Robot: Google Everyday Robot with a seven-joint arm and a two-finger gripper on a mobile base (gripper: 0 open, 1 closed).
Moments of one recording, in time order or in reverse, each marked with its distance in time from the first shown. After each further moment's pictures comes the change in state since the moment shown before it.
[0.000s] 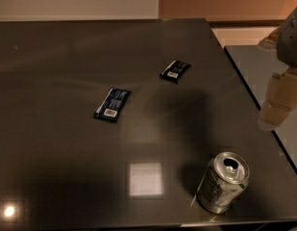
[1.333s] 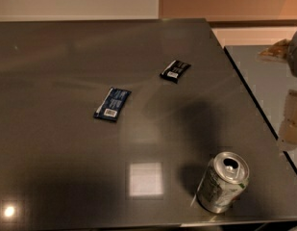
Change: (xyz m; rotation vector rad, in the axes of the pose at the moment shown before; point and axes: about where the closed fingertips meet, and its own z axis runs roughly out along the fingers) arm 0.006 0.032 -0.003 -0.080 -0.057 -0.151
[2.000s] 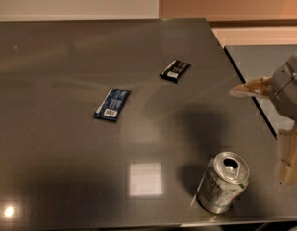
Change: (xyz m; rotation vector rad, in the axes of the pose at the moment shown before) arm -0.014 0.056 0.033 -0.152 -0.096 -0.155
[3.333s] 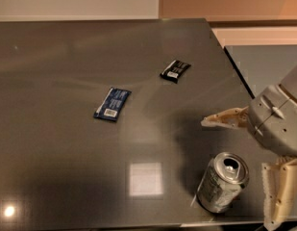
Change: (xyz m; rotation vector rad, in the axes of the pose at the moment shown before) arm -0.041 0.048 0.036 -0.150 -0.153 -0.165
